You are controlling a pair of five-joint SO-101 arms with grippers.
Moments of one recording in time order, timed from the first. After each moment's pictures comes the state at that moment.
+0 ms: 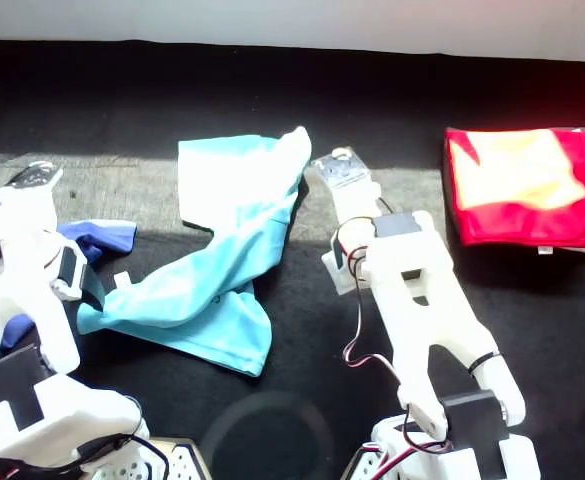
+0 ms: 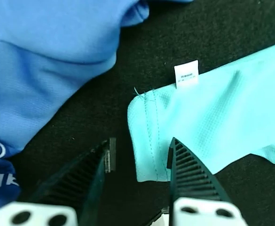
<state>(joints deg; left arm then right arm) -36.4 0.0 21.8 80.0 -29.4 -18.3 -11.4 33.5 60.7 14.7</state>
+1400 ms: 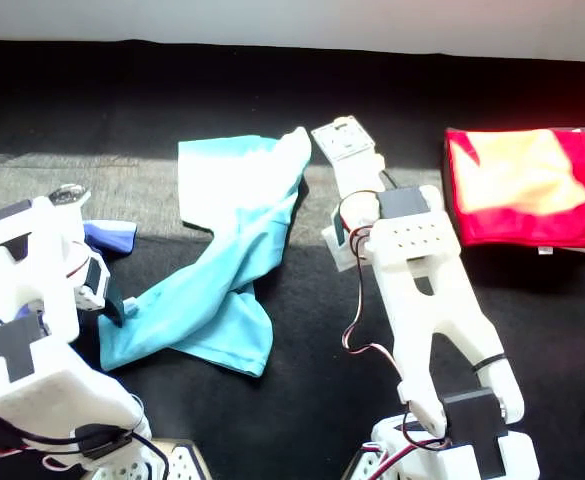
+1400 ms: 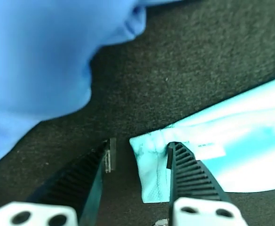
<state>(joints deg) -33.0 12.4 24.0 73.5 -23.7 -18.3 -11.0 21.1 69.0 14.7</state>
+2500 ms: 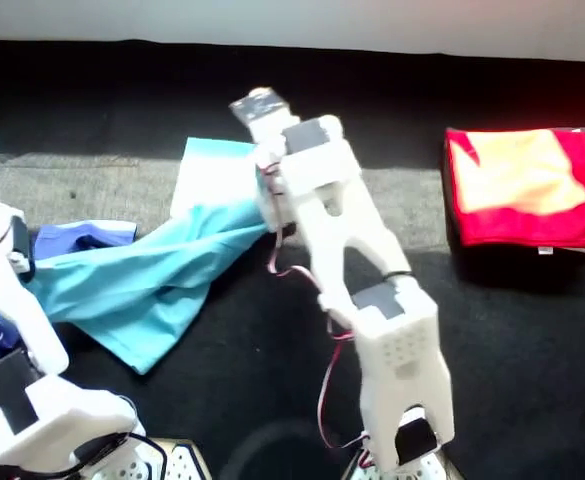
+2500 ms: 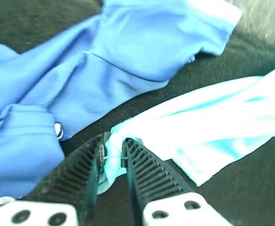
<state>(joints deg) -43.2 -0.6 5.0 84.1 -20.6 -31.5 37.6 -39.2 91.6 9.4</state>
